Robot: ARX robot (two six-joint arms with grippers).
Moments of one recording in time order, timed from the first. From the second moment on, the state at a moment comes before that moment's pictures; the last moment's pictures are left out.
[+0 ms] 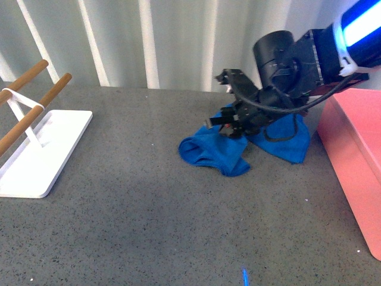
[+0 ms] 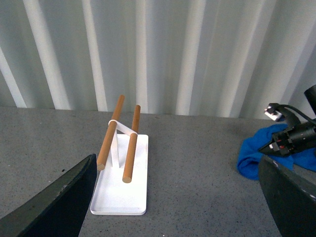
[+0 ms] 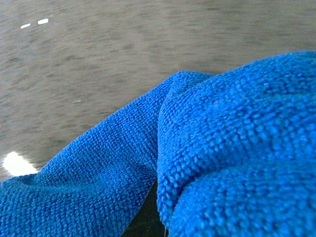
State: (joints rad) left arm 0.00 0.00 0.02 0.00 0.00 0.00; right arm 0.28 2.56 1.76 -0.10 -0.34 -0.07
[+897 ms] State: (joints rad) left arm 0.00 0.00 0.02 0.00 0.00 0.00; right arm 0.26 2.07 1.09 -0.14 -0.39 -0.43
